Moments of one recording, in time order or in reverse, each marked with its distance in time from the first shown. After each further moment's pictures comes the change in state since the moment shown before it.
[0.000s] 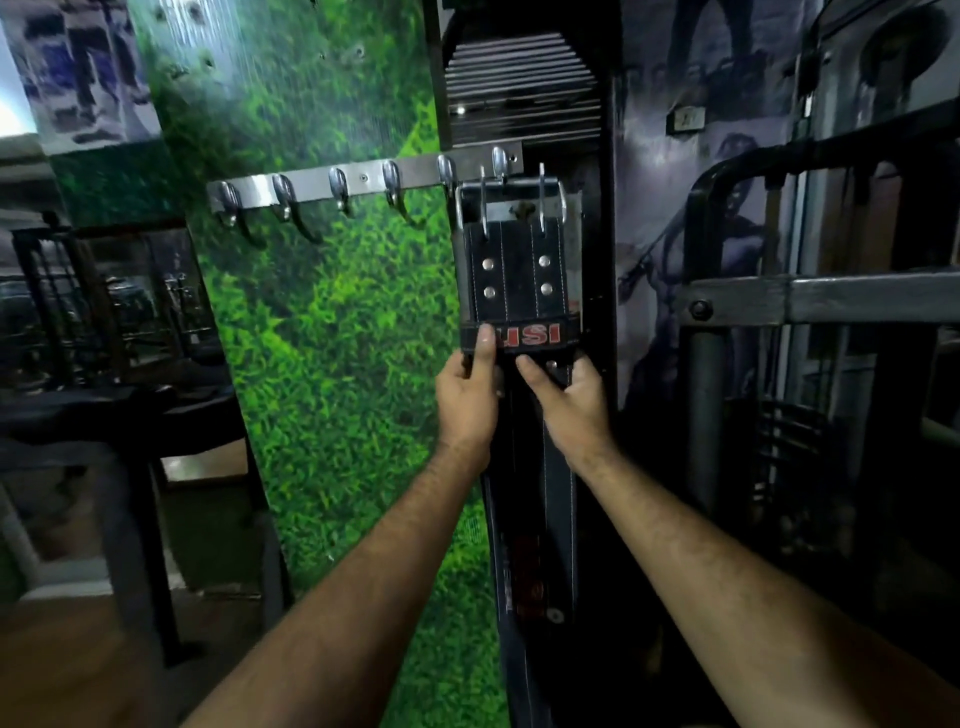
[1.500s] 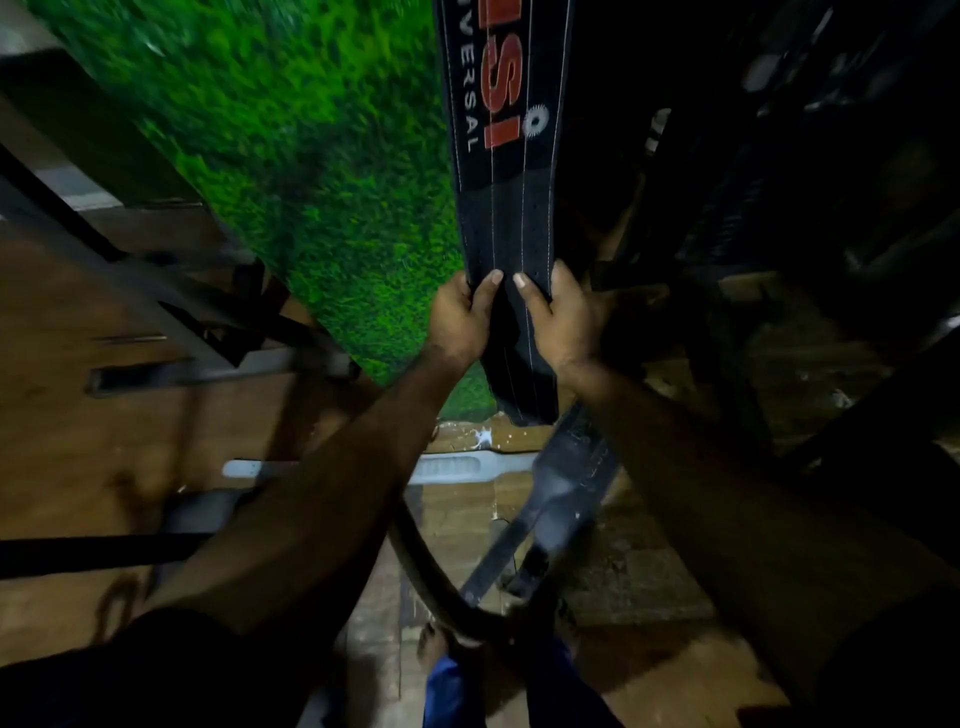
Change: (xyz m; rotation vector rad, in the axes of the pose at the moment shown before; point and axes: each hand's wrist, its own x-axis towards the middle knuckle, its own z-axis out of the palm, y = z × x) left_hand -0.260 -0.300 -0.158 0.508 -0.217 -0.573; right_hand -0.339 0.243 -0.079 -0.633 -0.135 0.475
